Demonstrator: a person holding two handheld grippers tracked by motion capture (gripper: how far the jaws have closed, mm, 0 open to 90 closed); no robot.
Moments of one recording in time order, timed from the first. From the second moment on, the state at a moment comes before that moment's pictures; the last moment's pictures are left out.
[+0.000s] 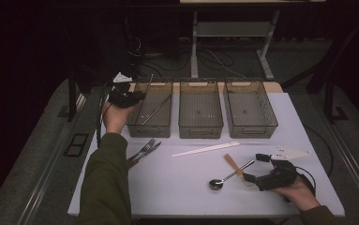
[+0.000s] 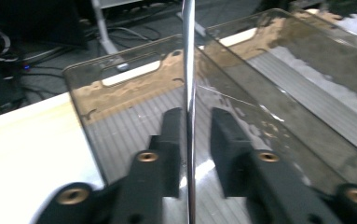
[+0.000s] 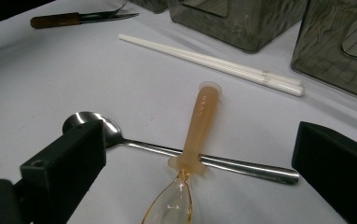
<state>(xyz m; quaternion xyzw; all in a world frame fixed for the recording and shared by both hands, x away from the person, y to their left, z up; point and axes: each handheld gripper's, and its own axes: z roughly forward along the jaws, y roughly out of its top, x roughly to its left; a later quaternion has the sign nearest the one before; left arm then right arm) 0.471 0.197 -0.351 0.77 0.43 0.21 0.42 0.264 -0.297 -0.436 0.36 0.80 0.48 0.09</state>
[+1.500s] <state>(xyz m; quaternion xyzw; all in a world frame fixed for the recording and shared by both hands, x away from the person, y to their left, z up) 0.364 0.138 -0.374 0.82 0.30 0.11 0.48 0.264 -0.296 -0.436 0.35 0.80 0.47 0.09</state>
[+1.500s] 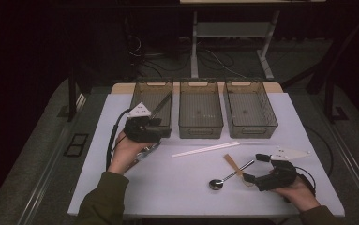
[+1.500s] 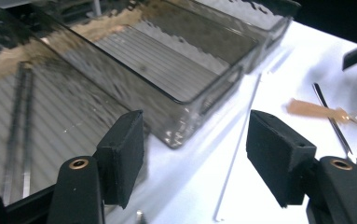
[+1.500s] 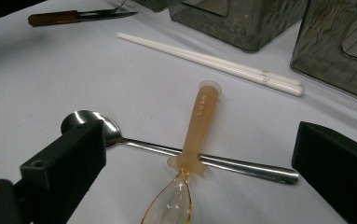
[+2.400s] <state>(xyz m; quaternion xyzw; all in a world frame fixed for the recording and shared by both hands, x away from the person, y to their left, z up) 0.344 0.105 -0.438 0.87 0.26 0.07 0.40 0.263 -0.298 -0.434 0.35 0.80 0.48 0.10</state>
